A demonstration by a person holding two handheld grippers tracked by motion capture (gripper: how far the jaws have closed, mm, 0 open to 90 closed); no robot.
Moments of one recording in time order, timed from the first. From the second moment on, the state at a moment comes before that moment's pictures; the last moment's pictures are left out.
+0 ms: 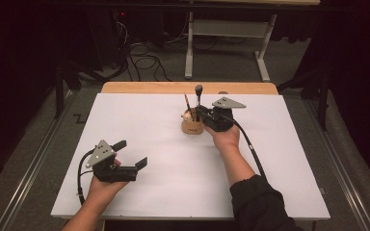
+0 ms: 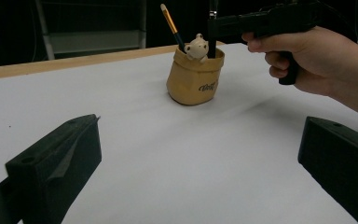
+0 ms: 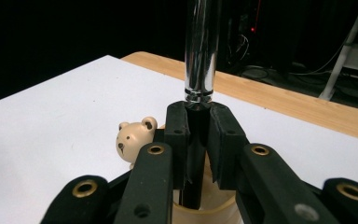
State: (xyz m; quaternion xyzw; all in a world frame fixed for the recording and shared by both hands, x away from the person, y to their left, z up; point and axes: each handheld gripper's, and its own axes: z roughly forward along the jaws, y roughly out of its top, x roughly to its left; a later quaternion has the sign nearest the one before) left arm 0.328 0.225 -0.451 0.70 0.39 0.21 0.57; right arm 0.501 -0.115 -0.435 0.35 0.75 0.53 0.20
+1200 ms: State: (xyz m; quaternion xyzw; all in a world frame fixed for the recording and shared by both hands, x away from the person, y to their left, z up) left arm 0.328 0.224 -0.451 0.70 0.39 0.21 0.56; right arm 0.495 -0.123 -0.435 0.36 0.75 0.51 0.20
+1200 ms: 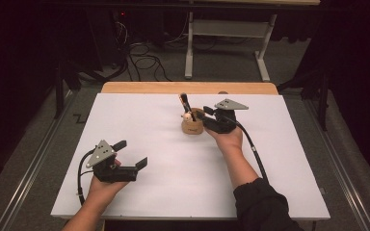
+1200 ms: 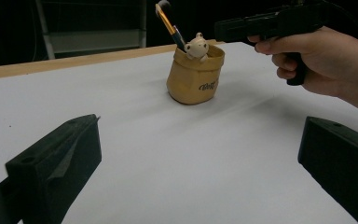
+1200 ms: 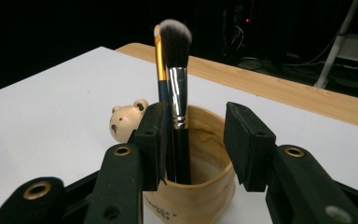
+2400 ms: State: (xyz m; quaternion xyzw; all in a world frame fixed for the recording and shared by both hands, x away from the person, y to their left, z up) left arm 0.331 0.225 -0.453 0.70 0.40 0.21 0.56; right arm 0.428 -0.164 -0.431 0.34 0.76 0.52 0.21
